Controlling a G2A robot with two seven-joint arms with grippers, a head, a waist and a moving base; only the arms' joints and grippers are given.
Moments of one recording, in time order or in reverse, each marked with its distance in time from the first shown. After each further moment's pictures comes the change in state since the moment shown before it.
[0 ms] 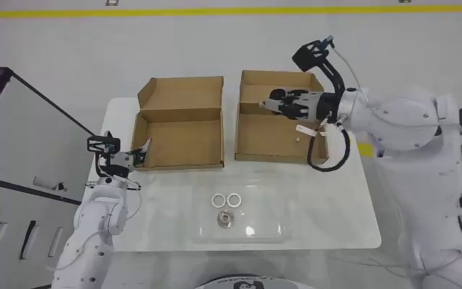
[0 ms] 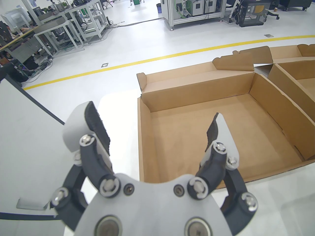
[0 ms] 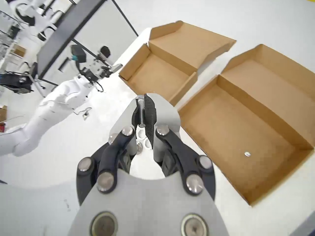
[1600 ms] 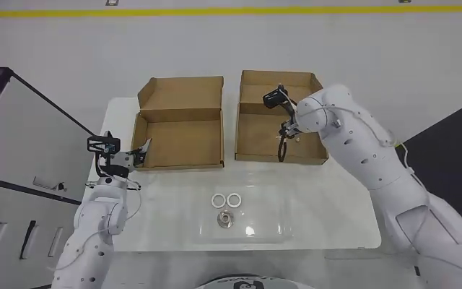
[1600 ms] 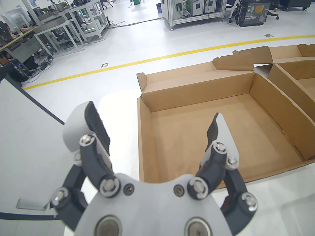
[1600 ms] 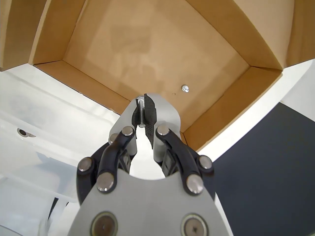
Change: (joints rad) left arm 0.000 0.000 0.000 0.000 0.000 0.000 0.000; right arm 0.235 -0.061 -0.470 0.527 -0.431 0.020 0.216
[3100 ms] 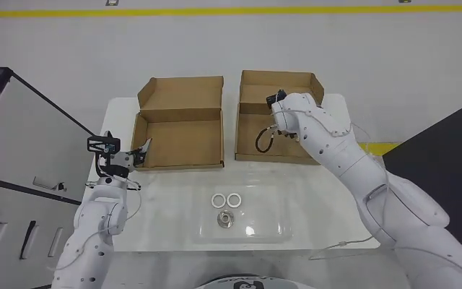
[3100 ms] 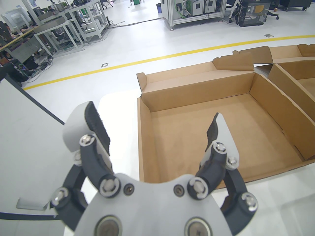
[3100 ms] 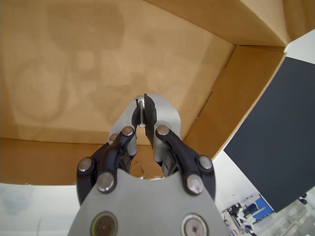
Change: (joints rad) left arm 0.000 0.000 0.000 0.000 0.000 0.000 0.000; right arm 0.134 -0.196 -0.235 0.471 -0.163 0.283 -0.118
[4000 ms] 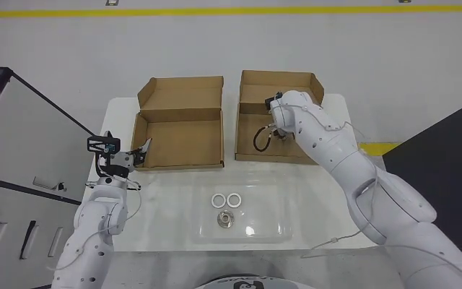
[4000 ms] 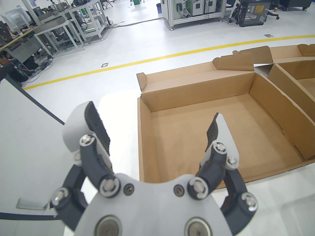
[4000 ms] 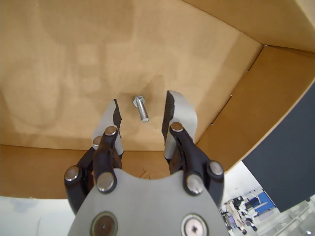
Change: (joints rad) left arm 0.000 0.000 0.000 0.000 0.000 0.000 0.000; right arm 0.026 -0.071 0.025 0.155 0.028 -0.047 -0.028
